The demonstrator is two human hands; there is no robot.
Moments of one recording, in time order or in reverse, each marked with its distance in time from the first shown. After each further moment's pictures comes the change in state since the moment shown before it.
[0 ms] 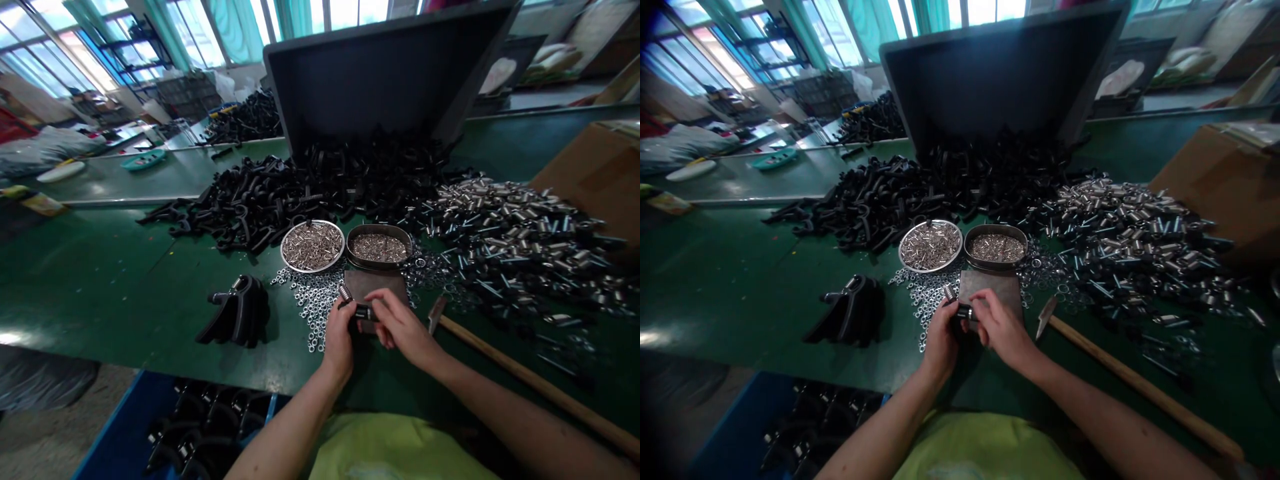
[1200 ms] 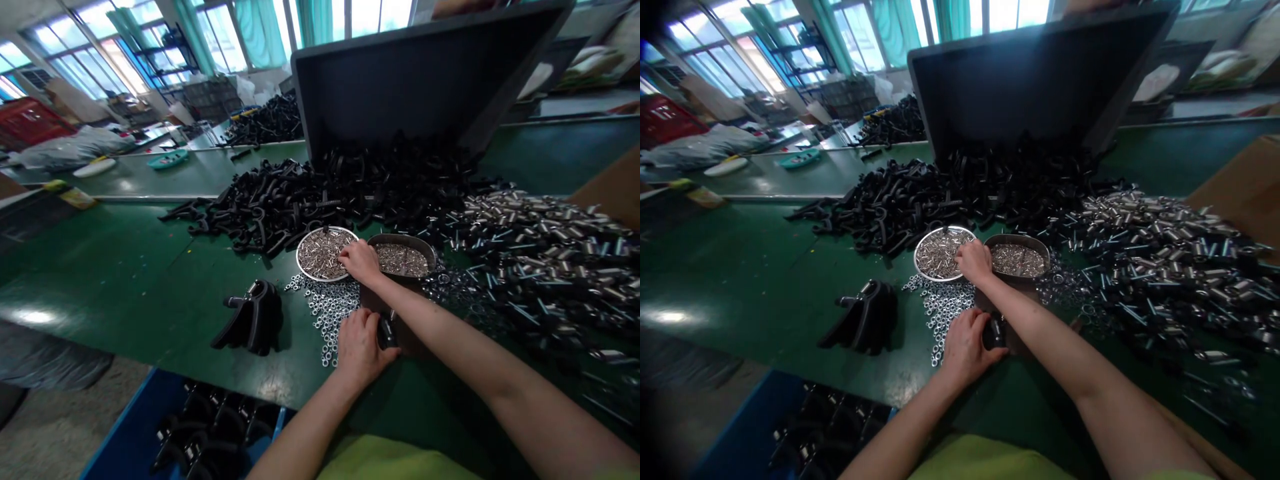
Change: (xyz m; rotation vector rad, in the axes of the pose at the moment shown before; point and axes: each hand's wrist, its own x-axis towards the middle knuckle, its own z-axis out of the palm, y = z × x) left_hand 0.023 -0.003 -0.022 1.208 -0.175 0.487; right_hand 0.193 0.012 0.049 -0.492 0.084 -0.106
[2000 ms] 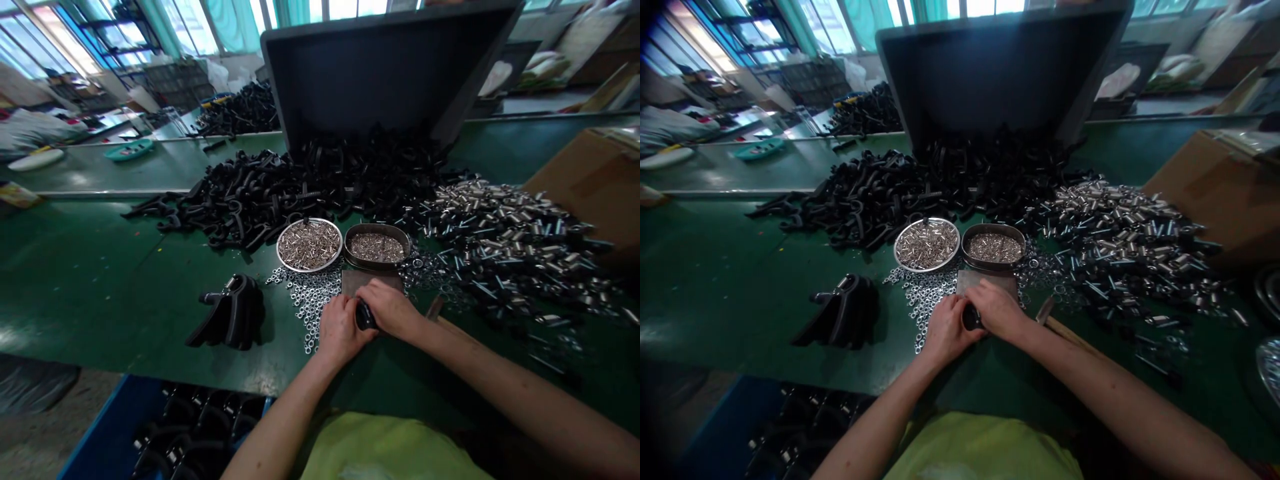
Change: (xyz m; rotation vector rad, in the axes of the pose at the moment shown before) left_hand 0.004 -0.006 0.003 0.100 0.003 0.110; right_hand -0.146 0.030 -0.045 -0.142 -0.153 -0.339
